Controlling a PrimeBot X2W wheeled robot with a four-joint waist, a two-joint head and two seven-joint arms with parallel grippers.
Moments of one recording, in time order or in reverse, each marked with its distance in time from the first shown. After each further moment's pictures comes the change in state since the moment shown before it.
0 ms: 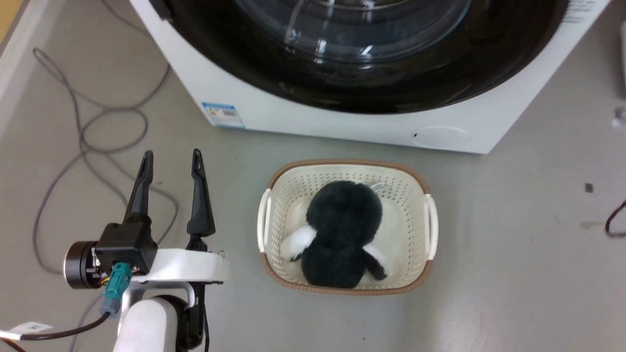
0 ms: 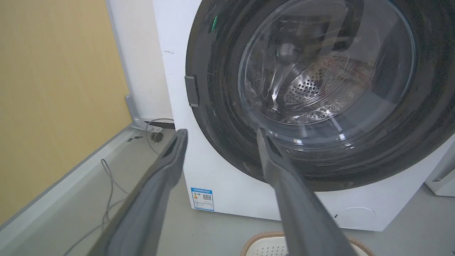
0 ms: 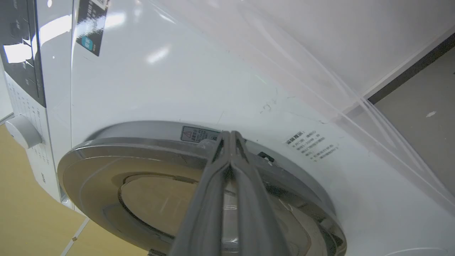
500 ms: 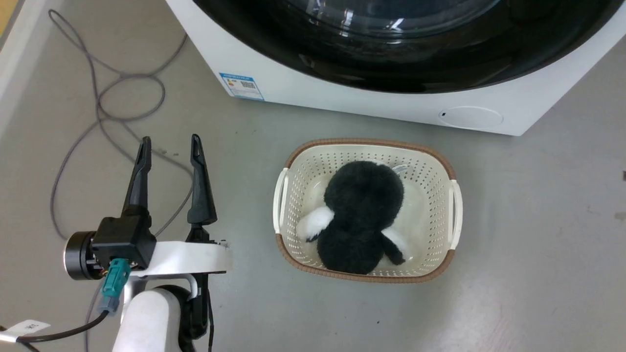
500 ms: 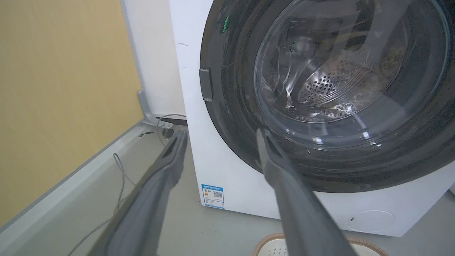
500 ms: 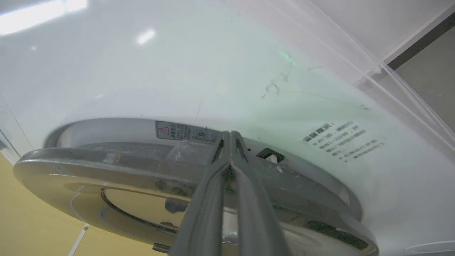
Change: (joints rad) left arm -0.035 0.000 -0.020 -0.012 -0.026 0.027 -0.030; right arm -0.205 -0.068 0.086 0.164 0.099 0.000 0.057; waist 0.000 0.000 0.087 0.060
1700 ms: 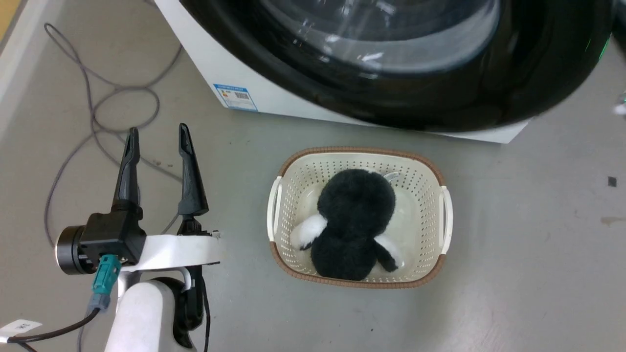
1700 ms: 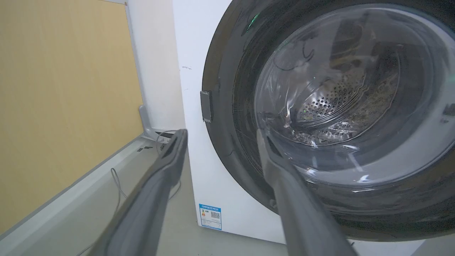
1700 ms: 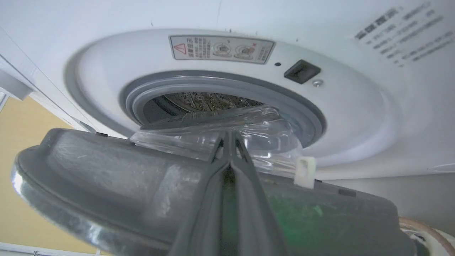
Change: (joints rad) left arm -0.035 0.000 0.019 0.024 -0.016 0.005 -0.043; right arm 0.035 -0.069 0.147 -0.052 0.266 -0.006 0.360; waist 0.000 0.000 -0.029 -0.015
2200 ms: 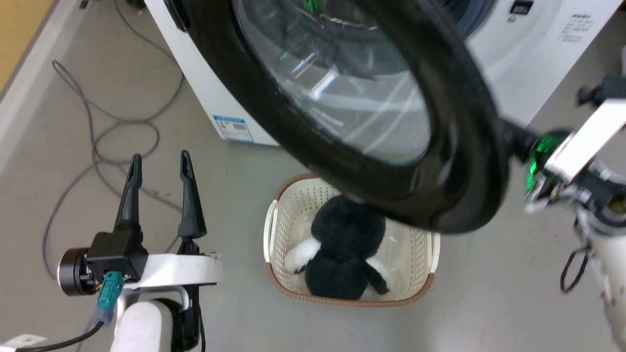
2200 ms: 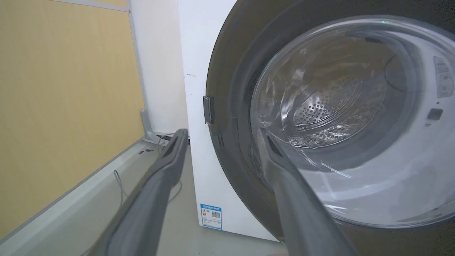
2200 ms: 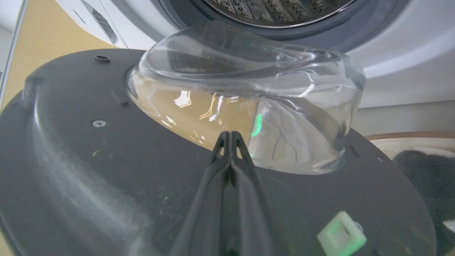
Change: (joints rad) left arm 0.065 0.000 0.021 0.020 0.019 -0.025 0.000; right arm 0.296 0.081 0.090 -0.261 0.042 0.001 0.124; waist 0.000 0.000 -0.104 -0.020
